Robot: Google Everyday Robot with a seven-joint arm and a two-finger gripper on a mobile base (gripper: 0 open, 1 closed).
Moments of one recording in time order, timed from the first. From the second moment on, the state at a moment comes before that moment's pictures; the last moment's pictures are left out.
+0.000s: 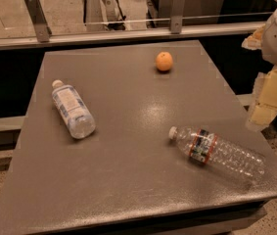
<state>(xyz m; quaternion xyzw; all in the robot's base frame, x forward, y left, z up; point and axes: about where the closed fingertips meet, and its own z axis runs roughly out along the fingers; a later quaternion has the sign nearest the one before) 0.438 -0.217 0.977 -0.60 0.78 -0.03 0.16</state>
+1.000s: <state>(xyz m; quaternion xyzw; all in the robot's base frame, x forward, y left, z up) 0.457 -0.152 0.968 -0.61 0.77 -0.01 0.18</state>
